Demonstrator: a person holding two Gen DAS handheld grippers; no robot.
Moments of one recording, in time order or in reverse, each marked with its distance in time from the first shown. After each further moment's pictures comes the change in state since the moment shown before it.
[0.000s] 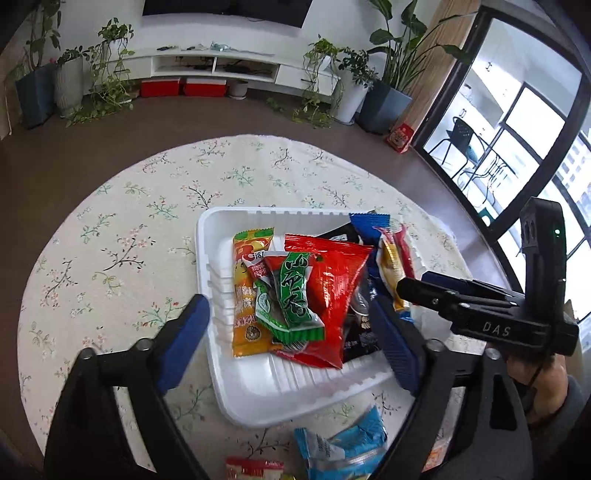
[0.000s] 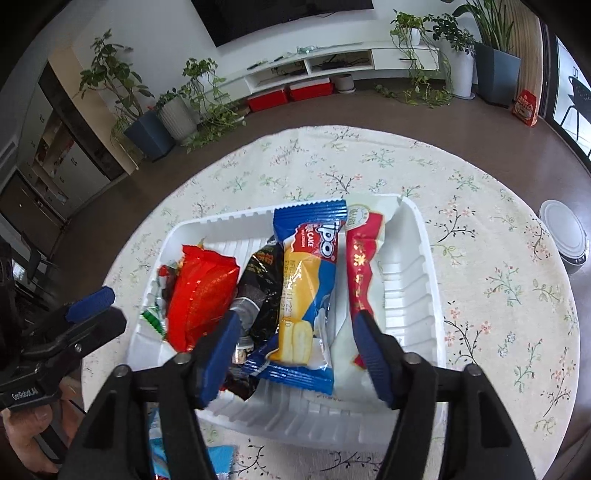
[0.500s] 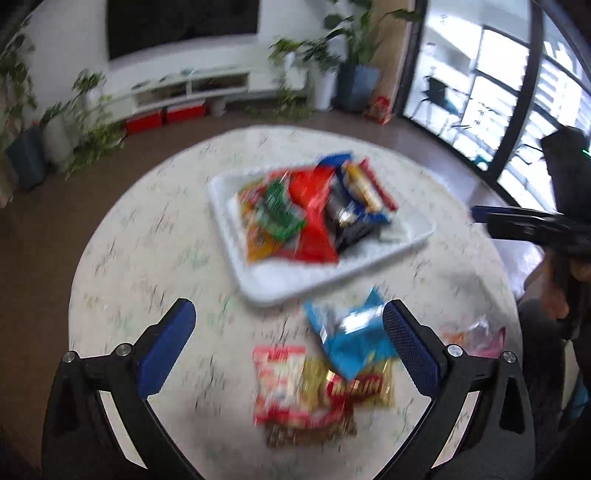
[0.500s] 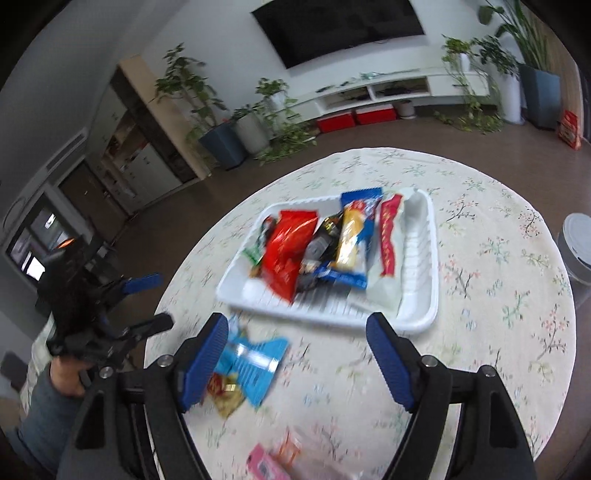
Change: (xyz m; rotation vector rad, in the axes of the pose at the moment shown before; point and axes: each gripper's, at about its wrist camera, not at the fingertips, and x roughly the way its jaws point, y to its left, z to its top) left arm -0.081 -0.017 -0.096 0.214 0.021 0.094; right arm -0.110 -0.009 -0.085 -0.152 -0.084 0.252
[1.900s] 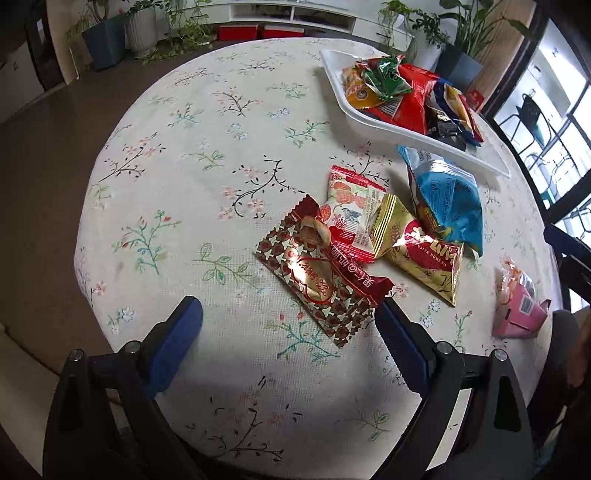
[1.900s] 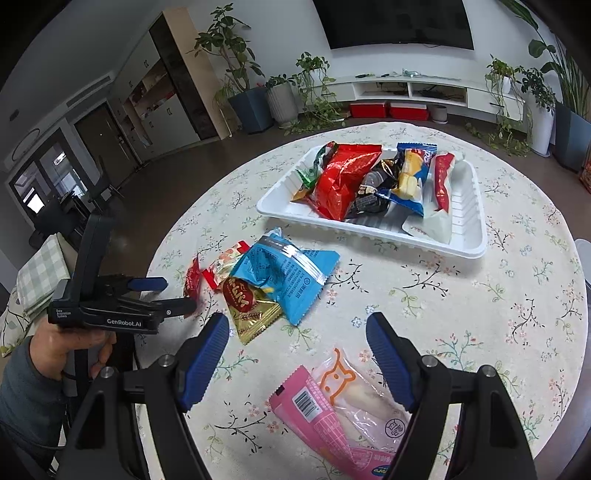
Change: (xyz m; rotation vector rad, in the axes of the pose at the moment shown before) left arm 0.010 0.021 -0.115 -0.352 0.209 0.162; right arm 0.018 0.056 -0.072 -0.169 0.080 -0.019
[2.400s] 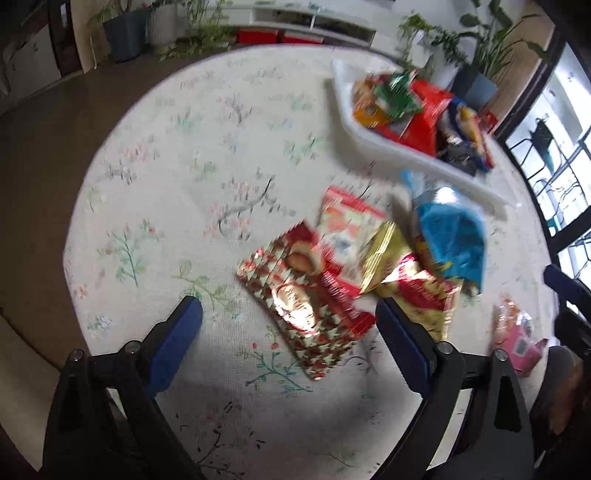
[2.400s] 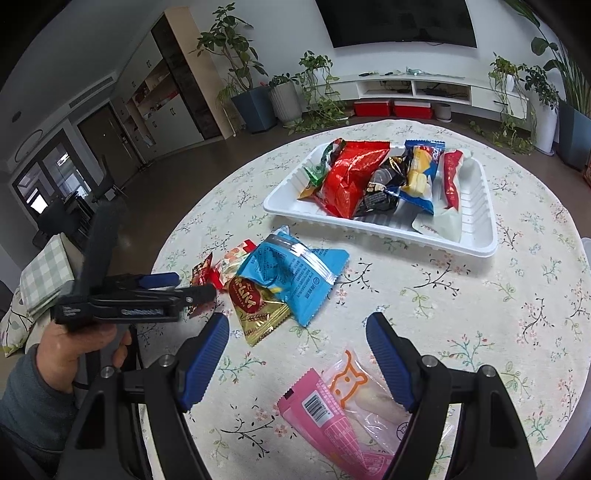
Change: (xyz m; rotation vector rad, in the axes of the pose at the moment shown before) left arm 0.008 -0.014 0.013 -0.070 -0.048 0.032; right arm 0.007 0.003 -0.001 0.007 0.005 0.021
